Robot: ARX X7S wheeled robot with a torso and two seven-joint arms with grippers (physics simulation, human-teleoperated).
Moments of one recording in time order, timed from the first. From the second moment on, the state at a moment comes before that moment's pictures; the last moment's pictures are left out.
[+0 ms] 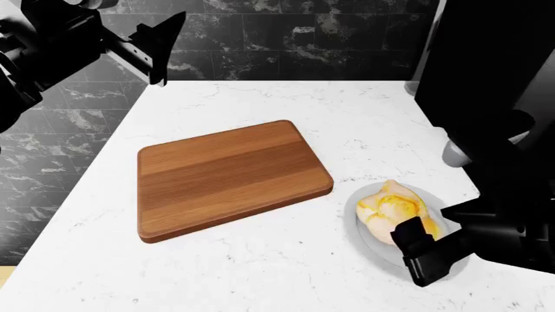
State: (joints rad) left arm -1.23 -0.60 0.27 0.17 -0.48 -0.90 0.42; right arm 1.36 1.05 -0.81 -0.24 2.47 1.32 1.11
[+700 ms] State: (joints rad) left arm -1.23 -0.61 0.27 0.17 -0.48 -0.89 0.42; right arm 1.34 1.03 -0.81 -0.21 2.41 1.32 1.06
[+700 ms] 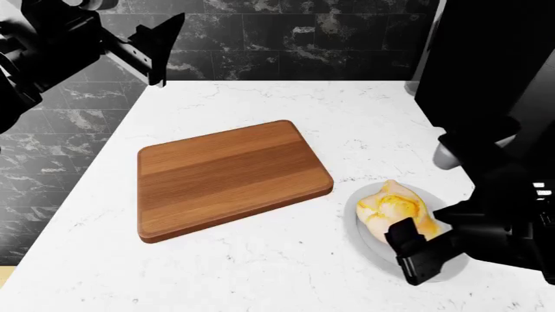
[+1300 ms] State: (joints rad) left arm -1.23 -0.62 0.27 0.16 -0.49 -0.89 0.41; right arm 1.33 1.01 -0.83 -0.19 2.37 1.32 1.02
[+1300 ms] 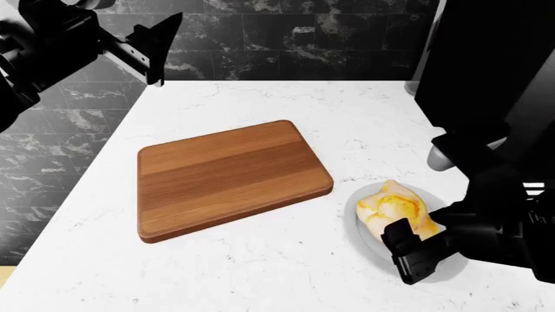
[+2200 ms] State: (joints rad) left arm -1.24 -0.63 0.26 0.17 -0.51 -0.90 0.40; right arm 1.56 0.96 -0.79 -0.25 2.34 1.34 1.08
